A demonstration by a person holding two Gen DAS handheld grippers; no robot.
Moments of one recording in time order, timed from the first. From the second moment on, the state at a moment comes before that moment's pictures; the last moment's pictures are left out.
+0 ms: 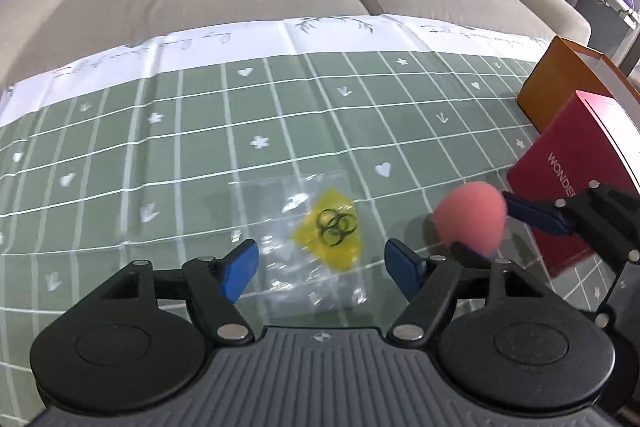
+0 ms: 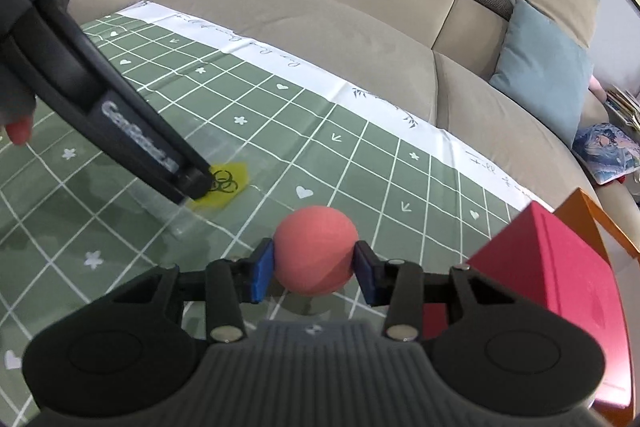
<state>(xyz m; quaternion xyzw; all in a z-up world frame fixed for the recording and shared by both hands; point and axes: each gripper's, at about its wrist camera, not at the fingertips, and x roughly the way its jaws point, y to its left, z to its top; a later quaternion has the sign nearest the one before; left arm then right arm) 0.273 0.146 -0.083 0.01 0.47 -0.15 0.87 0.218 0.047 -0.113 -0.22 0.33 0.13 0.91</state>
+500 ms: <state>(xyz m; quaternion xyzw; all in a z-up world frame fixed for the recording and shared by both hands) 0.279 0.124 -0.112 0.04 0.48 -0.10 0.87 0.223 0.032 -0.124 -0.20 0.33 0.14 0.91</state>
